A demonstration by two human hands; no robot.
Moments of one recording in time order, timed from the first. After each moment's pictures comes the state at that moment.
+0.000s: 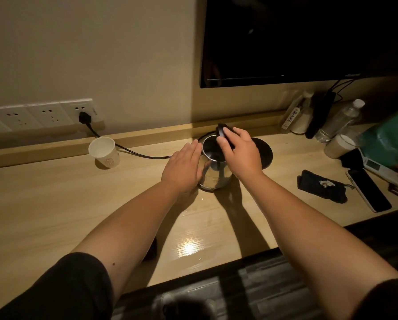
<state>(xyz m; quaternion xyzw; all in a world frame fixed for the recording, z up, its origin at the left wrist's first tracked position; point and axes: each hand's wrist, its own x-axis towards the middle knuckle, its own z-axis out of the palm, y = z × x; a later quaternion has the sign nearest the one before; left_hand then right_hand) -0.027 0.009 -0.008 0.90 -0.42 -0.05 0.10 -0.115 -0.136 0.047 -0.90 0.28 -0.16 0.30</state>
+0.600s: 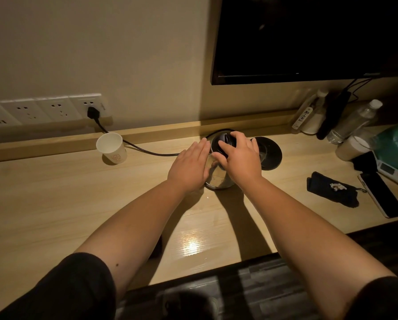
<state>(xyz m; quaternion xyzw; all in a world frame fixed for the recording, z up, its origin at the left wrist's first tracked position) -0.025 0.012 -0.008 0.90 -0.43 -0.05 0.10 -0.105 -0.126 0.024 -0.97 0.21 -0.08 0.08</state>
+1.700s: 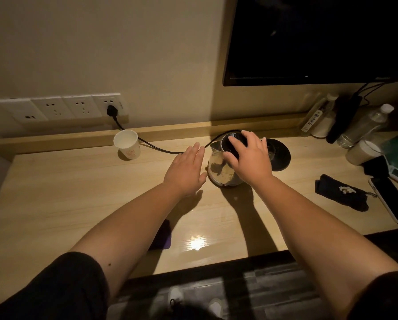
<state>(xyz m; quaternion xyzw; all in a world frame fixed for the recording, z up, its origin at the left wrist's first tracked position) -0.031 0.056 -0.005 0.92 -0.39 -0.08 0.06 -0.113 -0.126 0.025 -0.97 0.18 -0.09 0.10</state>
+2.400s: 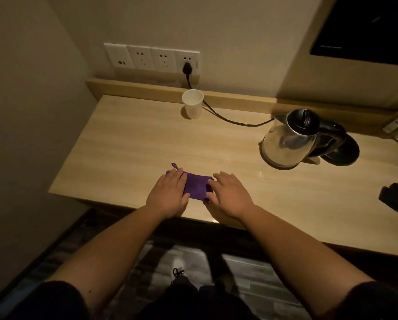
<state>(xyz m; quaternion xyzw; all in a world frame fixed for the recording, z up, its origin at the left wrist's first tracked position) -0.144 0.265 -0.064 0.96 -0.24 -0.14 0.00 -0.180 0.056 -0.059 -0.98 -0.12 0.14 0.12</state>
